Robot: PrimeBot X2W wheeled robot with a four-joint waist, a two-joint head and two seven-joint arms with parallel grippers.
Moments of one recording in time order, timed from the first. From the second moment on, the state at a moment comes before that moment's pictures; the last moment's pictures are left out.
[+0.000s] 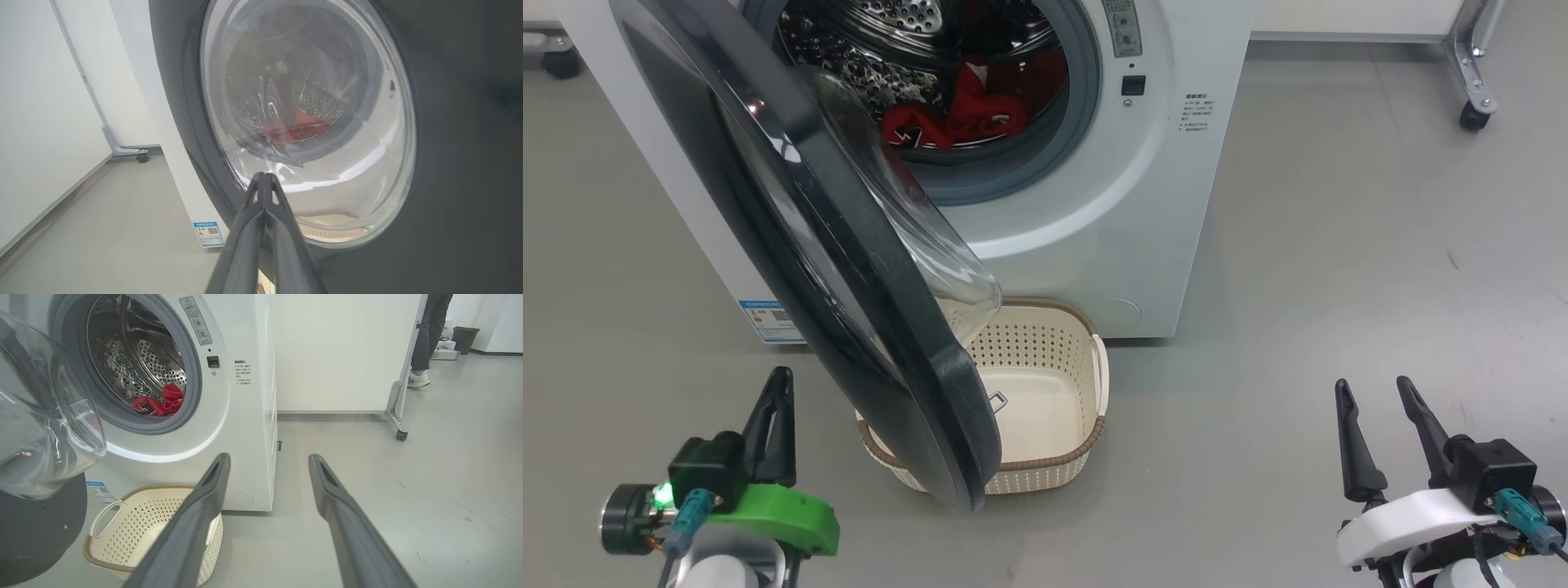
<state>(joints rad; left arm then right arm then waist) -0.12 0.04 -0.10 0.32 -0.21 -0.01 -0.25 0.04 -0.21 0.23 0.16 0.43 -0.10 -0.25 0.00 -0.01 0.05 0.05</state>
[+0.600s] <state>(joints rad) -0.31 0.06 -0.06 -0.13 -0.12 0.06 -0.26 0.05 -0.20 0.21 0.15 0.42 -0.10 -0.25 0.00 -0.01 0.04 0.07</state>
